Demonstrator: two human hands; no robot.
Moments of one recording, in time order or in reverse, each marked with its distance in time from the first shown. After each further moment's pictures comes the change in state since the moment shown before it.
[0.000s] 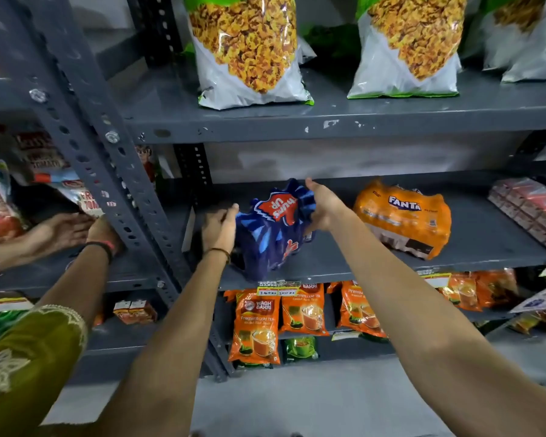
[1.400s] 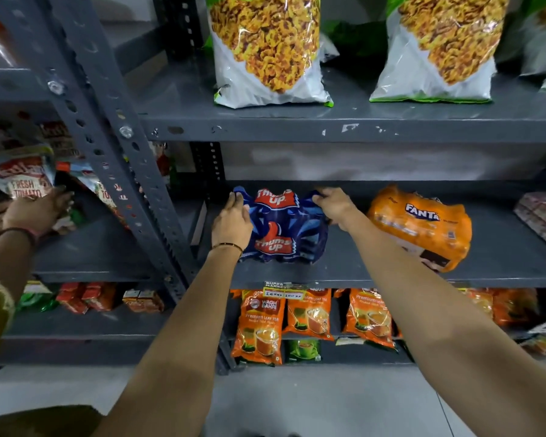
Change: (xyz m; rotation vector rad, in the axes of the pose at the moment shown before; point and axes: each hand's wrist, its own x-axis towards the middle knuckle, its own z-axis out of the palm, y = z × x) left_hand 0.017 -0.002 0.009 0.672 0.015 0.382; right_hand 0.036 -0.004 -0.015 -0.791 0.137 -0.360
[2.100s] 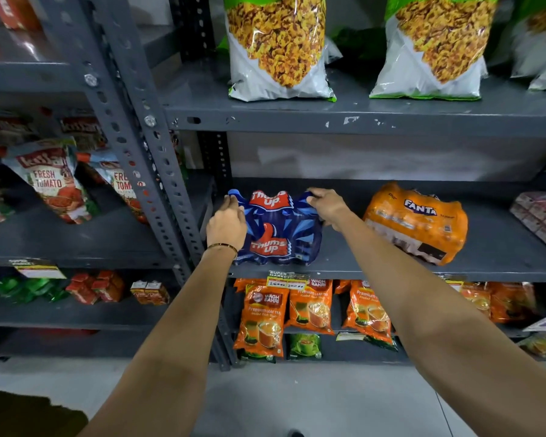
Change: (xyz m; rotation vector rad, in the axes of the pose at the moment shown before) left_hand -0.034 -0.013 -0.024 0.070 0.022 -0.017; right_hand -0.031 -0.007 0.018 0.065 -0.016 0.012
